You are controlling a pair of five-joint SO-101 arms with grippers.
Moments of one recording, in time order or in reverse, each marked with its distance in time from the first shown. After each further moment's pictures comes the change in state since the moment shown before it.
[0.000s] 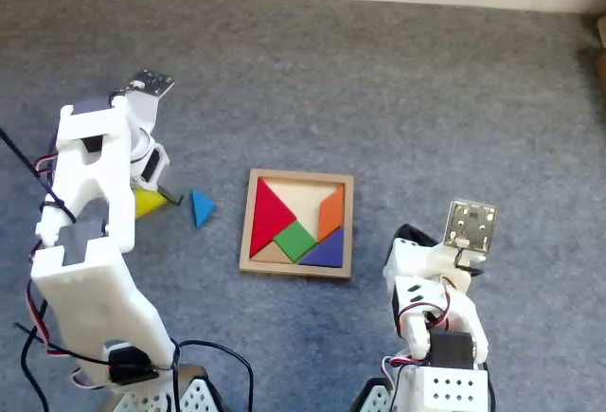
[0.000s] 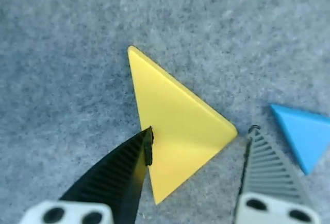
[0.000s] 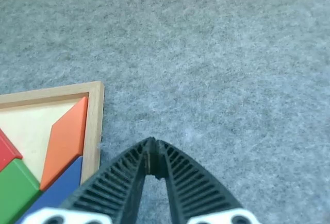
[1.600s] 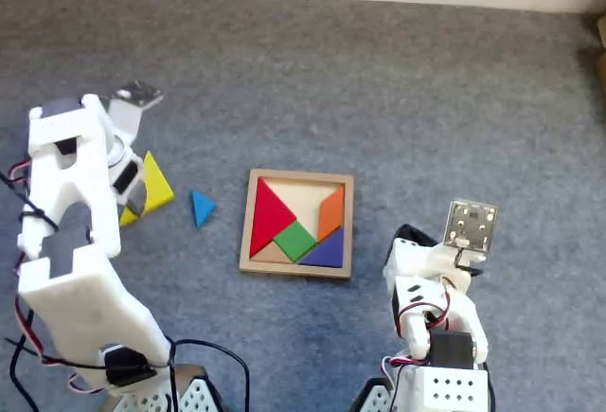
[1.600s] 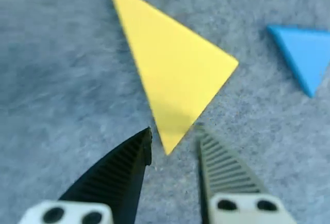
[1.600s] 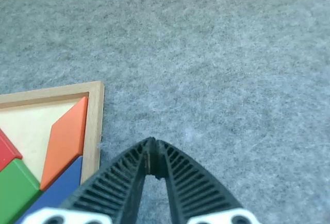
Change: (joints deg) left arm -5.2 -6.0 -0.6 10.3 -10.2; right arm 0.0 0.0 0.0 0.0 0.0
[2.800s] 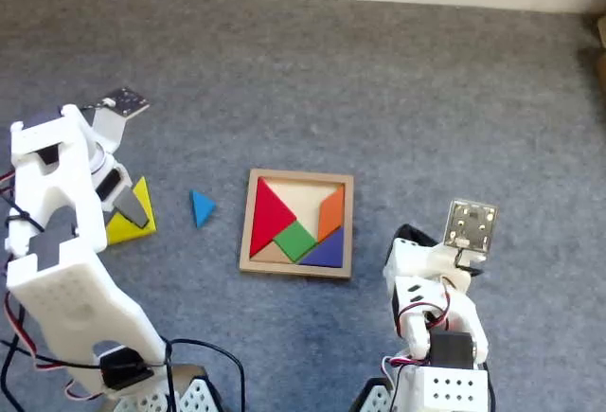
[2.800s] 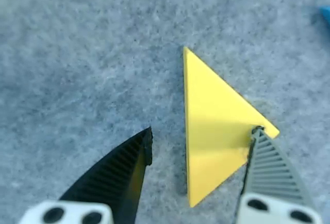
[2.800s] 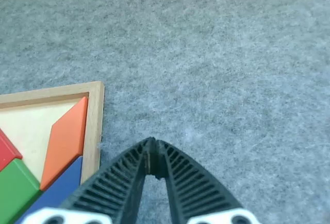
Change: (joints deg) left arm -5.2 7.5 -0.5 -6.3 -11.7; right arm 0.0 0.0 0.0 0.0 0.0
